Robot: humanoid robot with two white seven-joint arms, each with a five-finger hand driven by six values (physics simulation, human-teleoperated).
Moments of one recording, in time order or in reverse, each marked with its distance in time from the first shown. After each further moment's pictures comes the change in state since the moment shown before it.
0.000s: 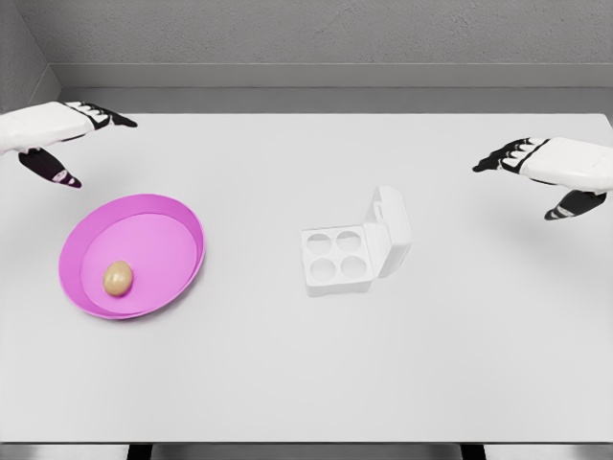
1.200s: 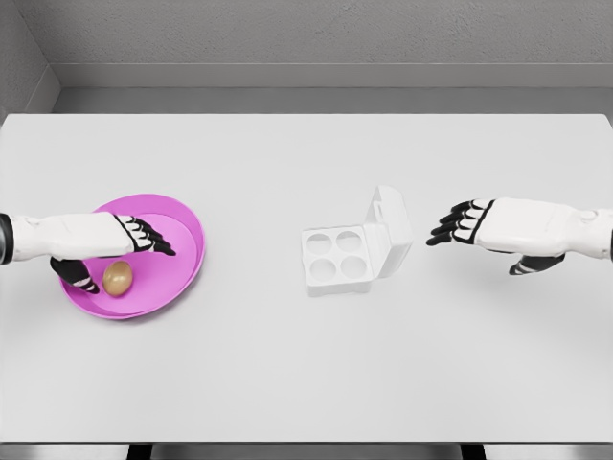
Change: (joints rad) left arm 0.216 0.168 -0.101 -0.405 -0.002 0.000 -0.086; right arm 0.121 -0.076 0.070 -0.290 0.000 0.000 0.000
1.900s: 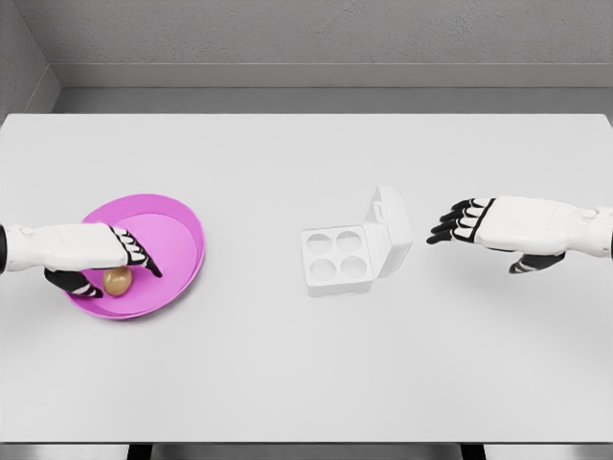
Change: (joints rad) left arm 0.025 0.036 -0.006 -0.039 0.001 0.000 -0.004; right arm -0.003 0.000 -0.003 0.002 0.000 0.000 0.000
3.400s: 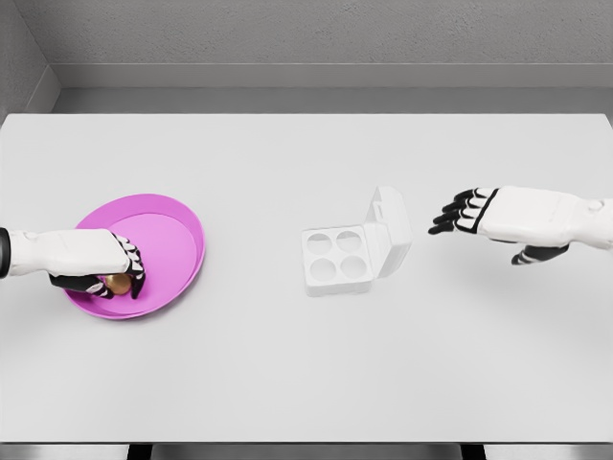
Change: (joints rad) left arm 0.006 -0.007 0.000 -0.003 0.004 0.000 -0.025; right arm -0.011 0.001 -0.018 -0.003 0.000 0.000 0.000
